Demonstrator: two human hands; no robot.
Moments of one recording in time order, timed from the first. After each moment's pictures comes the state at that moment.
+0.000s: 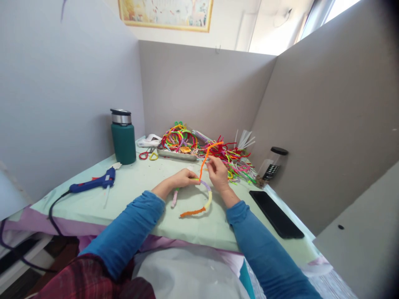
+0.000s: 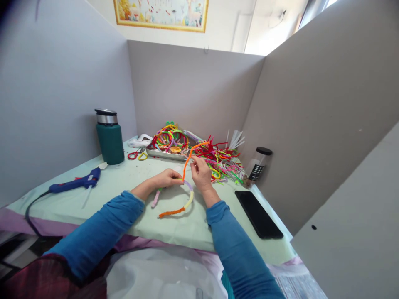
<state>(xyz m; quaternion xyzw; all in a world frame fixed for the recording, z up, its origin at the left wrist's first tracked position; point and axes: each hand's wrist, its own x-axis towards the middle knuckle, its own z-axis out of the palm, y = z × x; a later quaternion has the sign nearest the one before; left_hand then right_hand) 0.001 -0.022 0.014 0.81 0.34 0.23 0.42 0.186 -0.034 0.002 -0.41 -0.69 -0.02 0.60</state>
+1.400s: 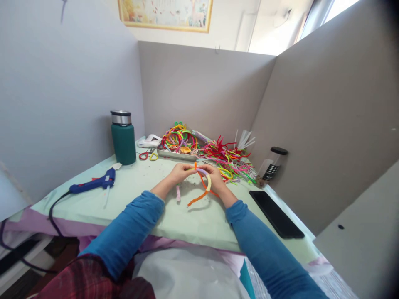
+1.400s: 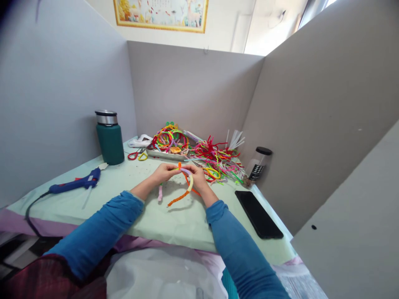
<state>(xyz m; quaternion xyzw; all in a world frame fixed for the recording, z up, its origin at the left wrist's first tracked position) 0.001 -0.007 0.009 0.72 0.38 0.42 0.40 0.172 -0.030 -0.006 -0.35 -0.62 0.39 0.59</state>
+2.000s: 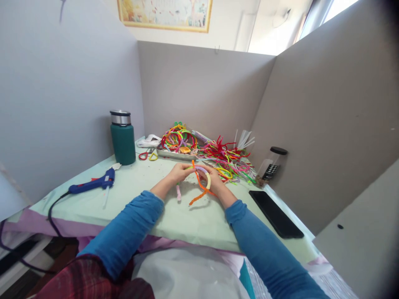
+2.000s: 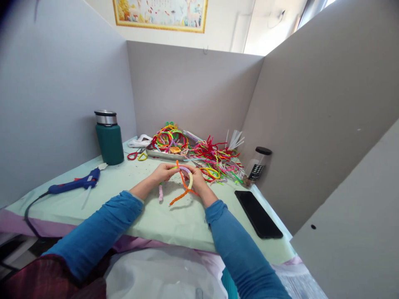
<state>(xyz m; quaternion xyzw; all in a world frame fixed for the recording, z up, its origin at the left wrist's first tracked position) 0.001 -0.008 0.010 0.69 0.38 0.39 0.48 0.168 -0.033 -0.009 -0.35 -0.60 0.45 0.56</state>
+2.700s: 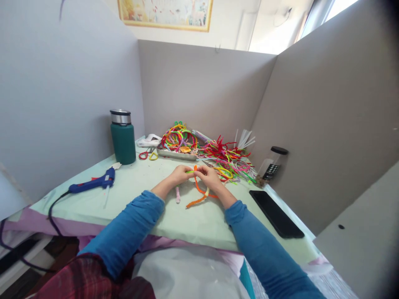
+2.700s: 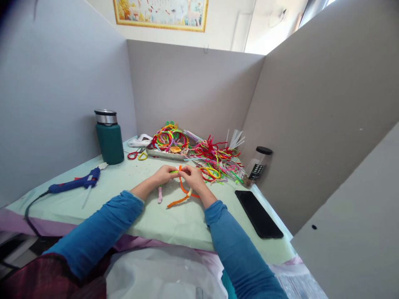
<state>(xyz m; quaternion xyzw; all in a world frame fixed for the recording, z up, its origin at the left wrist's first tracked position) -0.001 -0.001 0.000 0.76 0.40 0.35 0.36 0.168 -0.028 -0.009 -0.44 -0.72 0.21 0.50</state>
